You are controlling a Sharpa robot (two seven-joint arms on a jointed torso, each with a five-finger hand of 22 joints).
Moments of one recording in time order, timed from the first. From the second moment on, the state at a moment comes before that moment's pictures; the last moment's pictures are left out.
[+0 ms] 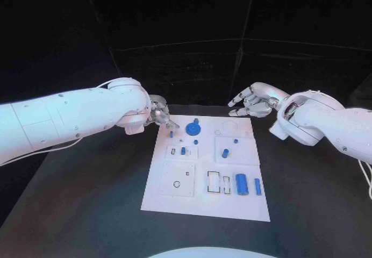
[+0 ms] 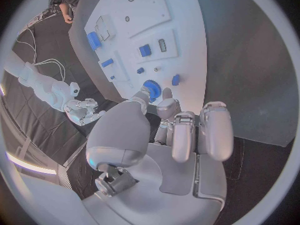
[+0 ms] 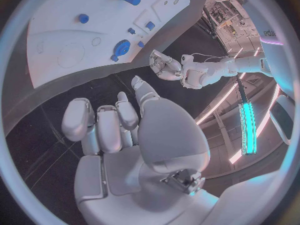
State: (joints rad) left arm 1.46 -0.72 -0.14 1.36 -1.01 0.15 -0.58; left_hand 1.07 0.00 0.07 0.19 0.05 0.79 0.07 0.67 0.55 1.25 0.00 1.17 0.99 1.47 -0.07 1.57 1.31 0.06 1.47 0.03 1.39 1.29; right arm 1.37 -0.74 -0.07 1.36 -1.04 -0.20 0.04; right_hand 1.34 0.01 0.04 0.01 0.26 0.89 0.17 0.11 0.07 1.32 0.08 1.21 1.20 1.46 0.01 1.36 1.15 0.09 1.28 0.11 1.39 1.12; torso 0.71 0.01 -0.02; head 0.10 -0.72
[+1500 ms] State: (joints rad) left arm 1.41 -0.53 -0.16 1.05 -1.05 0.28 -0.56; left_hand 1.06 0.03 -0.02 0.25 0.05 0.85 0.06 0.69 0.52 1.26 -0.01 1.18 1.00 1.46 -0.07 1.57 1.31 0.06 1.47 0.03 1.39 1.31; right arm 1.37 -0.73 -0.07 1.36 -1.04 -0.20 0.05; right_hand 1.34 0.01 0.04 0.01 0.26 0.89 0.17 0.11 0.07 1.32 0.08 1.21 1.20 1.46 0.01 1.36 1.15 0.09 1.28 0.11 1.38 1.12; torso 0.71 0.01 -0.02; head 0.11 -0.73
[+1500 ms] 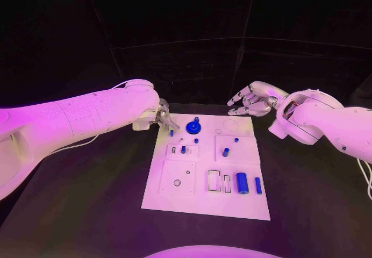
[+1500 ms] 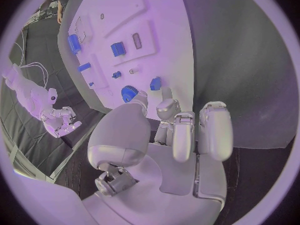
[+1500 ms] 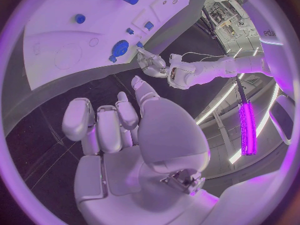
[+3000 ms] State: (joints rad) left arm 1.40 -0.56 -0.17 1.11 -1.02 0.23 -0.53; left_hand 1.23 0.08 0.33 0.12 0.04 0.82 0.05 0.73 0.55 1.25 -0.02 1.17 0.99 1.47 -0.08 1.57 1.31 0.06 1.47 0.03 1.39 1.31; right arm 1.37 -0.73 -0.07 1.35 -1.04 -0.19 0.04; right_hand 1.34 0.01 0.04 0.01 0.26 0.89 0.17 0.11 0.07 1.32 0.08 1.21 1.20 1.46 0.01 1.35 1.16 0.09 1.28 0.11 1.38 1.12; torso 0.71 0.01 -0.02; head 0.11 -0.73
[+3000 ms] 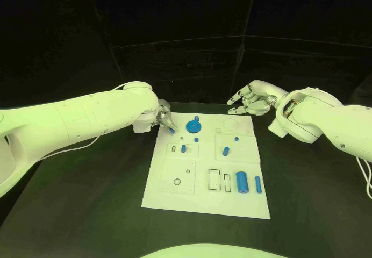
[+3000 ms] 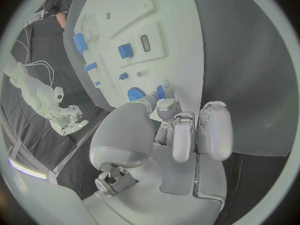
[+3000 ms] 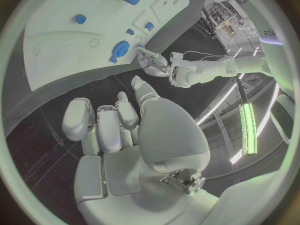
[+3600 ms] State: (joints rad) left arm 1.41 -0.72 -0.17 1.38 -0.97 0.10 -0.53; left_hand 1.12 0.01 0.52 0.07 0.05 0.82 0.05 0.76 0.57 1.27 -0.03 1.18 1.00 1.47 -0.08 1.57 1.31 0.06 1.47 0.03 1.39 1.31; right arm 1.37 -0.73 -0.07 1.35 -1.04 -0.18 0.04; right_hand 1.34 0.01 0.04 0.01 0.26 0.89 0.17 0.11 0.07 1.32 0.07 1.21 1.20 1.46 0.01 1.35 1.15 0.09 1.28 0.11 1.38 1.11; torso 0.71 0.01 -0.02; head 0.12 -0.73
